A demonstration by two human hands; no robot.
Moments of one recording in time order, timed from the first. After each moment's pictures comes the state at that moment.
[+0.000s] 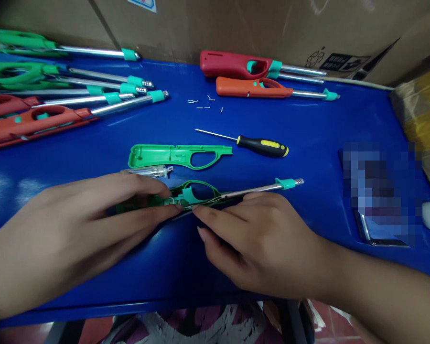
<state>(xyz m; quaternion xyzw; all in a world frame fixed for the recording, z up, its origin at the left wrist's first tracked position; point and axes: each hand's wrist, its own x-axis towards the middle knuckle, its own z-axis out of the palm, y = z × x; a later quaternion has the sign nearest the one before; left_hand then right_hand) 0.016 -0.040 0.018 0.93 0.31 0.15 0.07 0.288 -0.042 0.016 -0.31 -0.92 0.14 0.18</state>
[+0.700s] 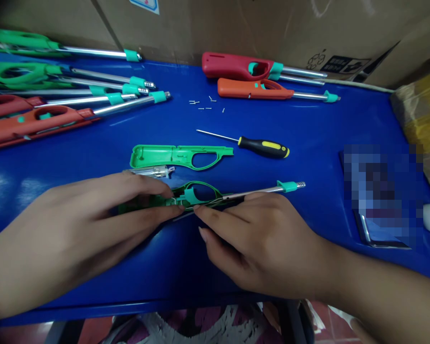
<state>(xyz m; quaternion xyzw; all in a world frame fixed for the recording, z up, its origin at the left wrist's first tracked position) 0.017 -0.040 0.018 0.93 0.32 0.16 0.07 0.286 -0.041 0.017 -0.31 -0.92 0.15 0.18</state>
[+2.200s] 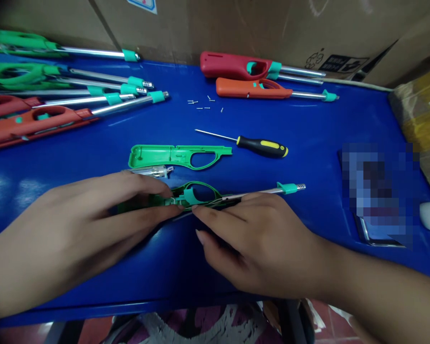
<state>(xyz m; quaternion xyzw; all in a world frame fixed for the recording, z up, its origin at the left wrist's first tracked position) 0.017 -0.039 0.017 0.93 0.31 0.15 0.08 0.287 -0.044 0.015 -0.31 -0.92 0.17 0.17</state>
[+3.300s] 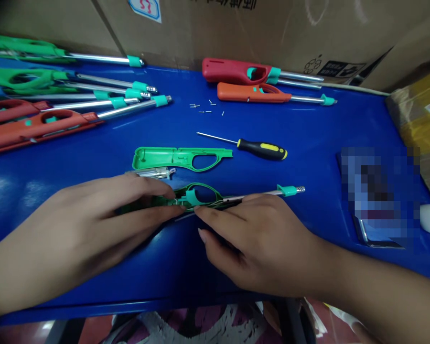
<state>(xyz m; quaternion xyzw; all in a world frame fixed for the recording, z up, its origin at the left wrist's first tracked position) 0.017 -0.038 0.018 0.93 0.31 0.16 0.09 0.288 -0.043 0.015 -0.32 -0.92 0.16 0.16</state>
